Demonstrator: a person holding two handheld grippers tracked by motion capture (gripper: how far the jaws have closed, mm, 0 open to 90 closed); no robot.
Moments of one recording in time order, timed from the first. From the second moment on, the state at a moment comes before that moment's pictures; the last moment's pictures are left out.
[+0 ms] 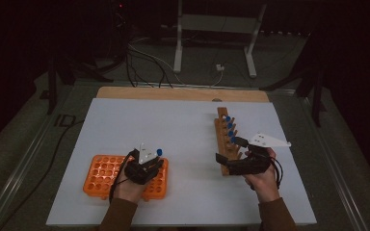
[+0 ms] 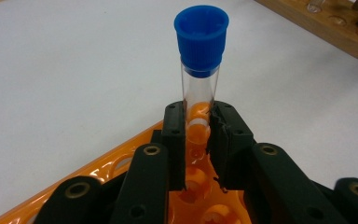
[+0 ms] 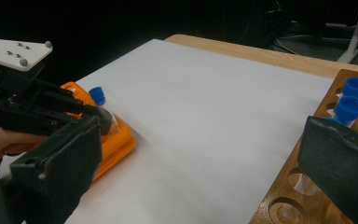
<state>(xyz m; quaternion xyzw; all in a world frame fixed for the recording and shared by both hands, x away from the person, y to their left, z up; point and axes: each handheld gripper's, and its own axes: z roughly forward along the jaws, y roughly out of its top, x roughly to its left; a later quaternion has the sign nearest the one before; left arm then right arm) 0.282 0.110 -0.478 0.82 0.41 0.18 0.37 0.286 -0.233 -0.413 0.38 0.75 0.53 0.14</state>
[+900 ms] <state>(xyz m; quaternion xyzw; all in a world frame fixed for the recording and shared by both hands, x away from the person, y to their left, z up) 0.268 0.144 -0.463 0.73 0.43 0.20 0.50 0.299 -0.243 -0.413 0.39 0.75 0.51 0.17</state>
